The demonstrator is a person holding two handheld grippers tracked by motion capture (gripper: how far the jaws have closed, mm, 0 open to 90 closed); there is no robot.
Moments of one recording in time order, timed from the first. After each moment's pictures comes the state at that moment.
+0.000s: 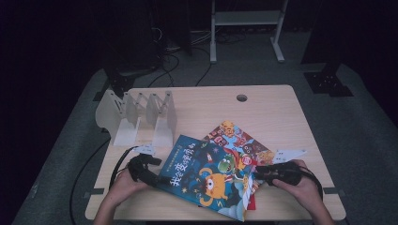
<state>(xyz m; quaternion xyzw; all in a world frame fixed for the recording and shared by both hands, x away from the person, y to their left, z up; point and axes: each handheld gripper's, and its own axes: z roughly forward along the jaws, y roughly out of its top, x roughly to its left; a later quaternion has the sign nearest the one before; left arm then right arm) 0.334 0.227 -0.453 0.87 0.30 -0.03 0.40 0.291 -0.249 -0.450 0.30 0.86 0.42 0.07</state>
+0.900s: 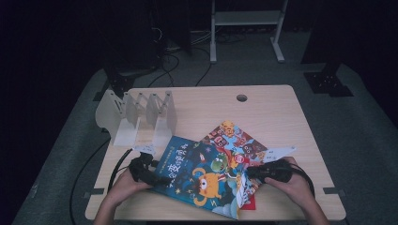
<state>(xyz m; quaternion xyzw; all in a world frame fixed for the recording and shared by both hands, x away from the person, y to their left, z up) 0.339 0.227 -0.463 0.86 0.30 -0.09 0.40 0.302 -0.227 -0.450 0.27 0.87 0.42 0.06</state>
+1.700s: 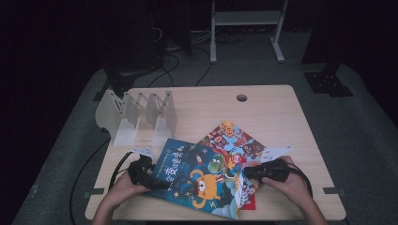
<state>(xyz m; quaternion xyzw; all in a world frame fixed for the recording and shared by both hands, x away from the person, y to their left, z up) 0.333 0.230 -0.464 0.86 0.30 -0.12 0.40 0.304 -0.219 -0.449 0.25 0.87 0.41 0.05</state>
